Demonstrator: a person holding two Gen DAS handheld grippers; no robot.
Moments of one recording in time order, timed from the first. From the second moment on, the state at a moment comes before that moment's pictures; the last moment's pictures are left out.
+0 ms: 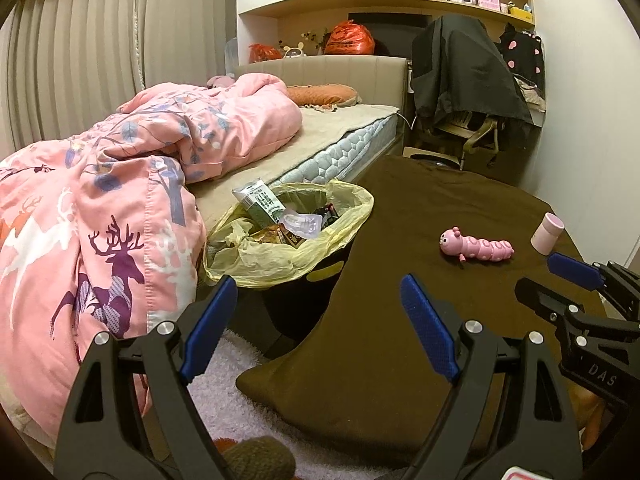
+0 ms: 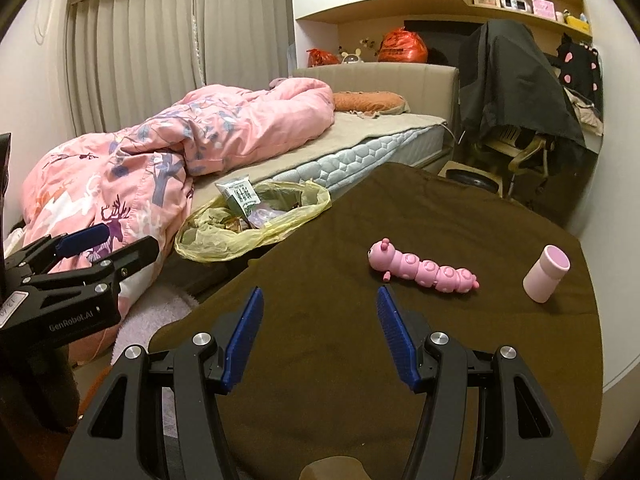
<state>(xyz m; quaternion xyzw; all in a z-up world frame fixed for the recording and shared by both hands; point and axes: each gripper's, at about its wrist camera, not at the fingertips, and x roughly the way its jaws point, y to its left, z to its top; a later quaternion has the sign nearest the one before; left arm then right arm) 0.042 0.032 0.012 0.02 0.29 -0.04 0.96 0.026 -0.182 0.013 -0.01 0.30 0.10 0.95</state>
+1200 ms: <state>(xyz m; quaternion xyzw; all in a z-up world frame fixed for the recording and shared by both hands) 0.035 0.022 0.012 0.03 0.29 -0.06 0.95 0.016 -0.191 0.015 0.00 0.30 0.09 0.95</state>
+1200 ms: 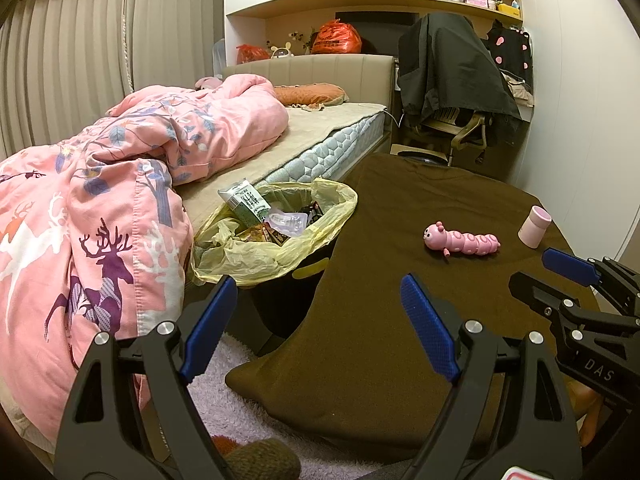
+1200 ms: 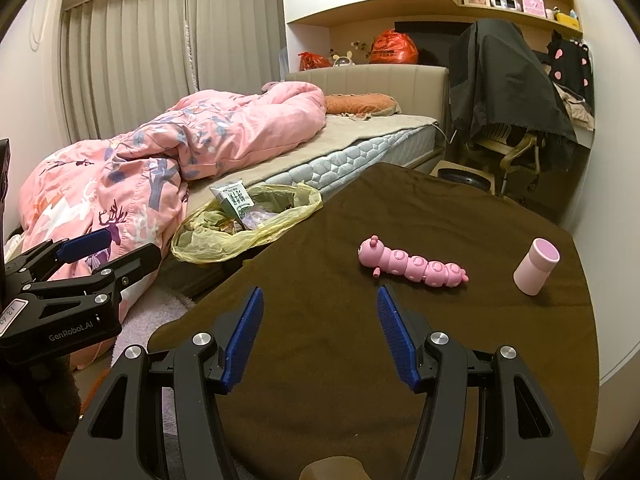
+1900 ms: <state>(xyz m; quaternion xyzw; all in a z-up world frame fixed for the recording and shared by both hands) 0.035 0.021 0.012 0.03 0.29 -0.07 0.95 0.017 -0.193 0.015 0.00 0.30 0.09 0.95</state>
